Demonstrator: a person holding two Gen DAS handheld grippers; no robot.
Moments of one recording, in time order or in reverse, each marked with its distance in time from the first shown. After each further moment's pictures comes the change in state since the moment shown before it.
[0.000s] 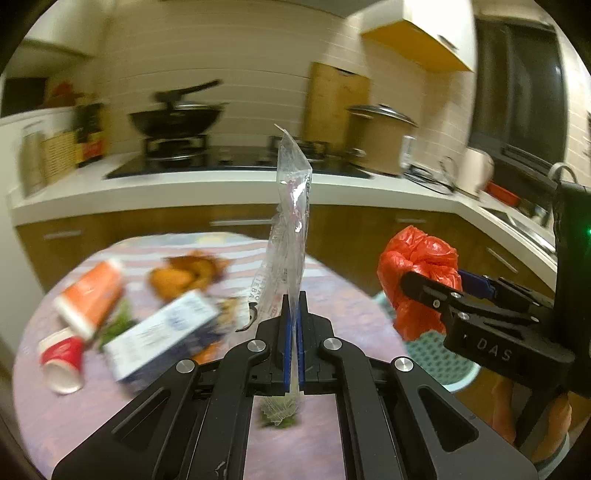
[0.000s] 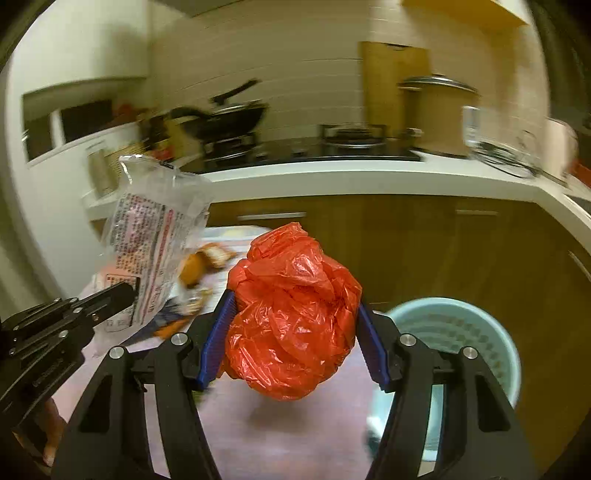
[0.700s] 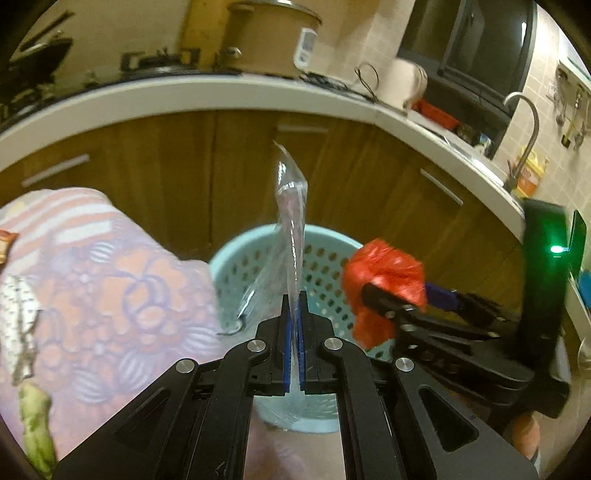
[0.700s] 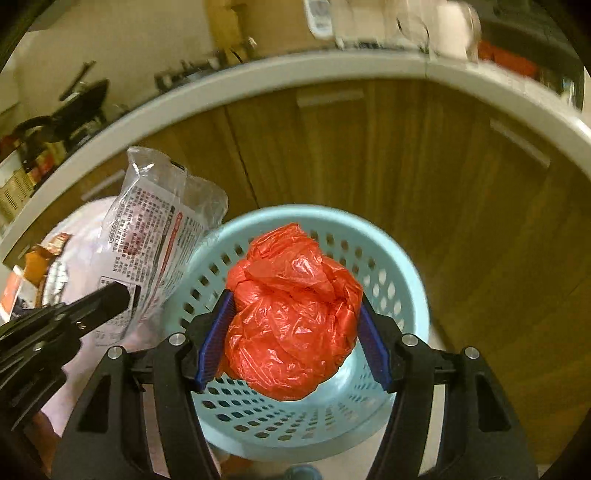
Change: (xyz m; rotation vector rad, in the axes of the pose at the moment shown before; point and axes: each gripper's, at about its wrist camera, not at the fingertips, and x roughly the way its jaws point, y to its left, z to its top) left arm 0.185 -0.151 -0.027 0.093 0.317 -0.319; right arm 0.056 -0.201 -0.071 0.301 0.253 -0.238
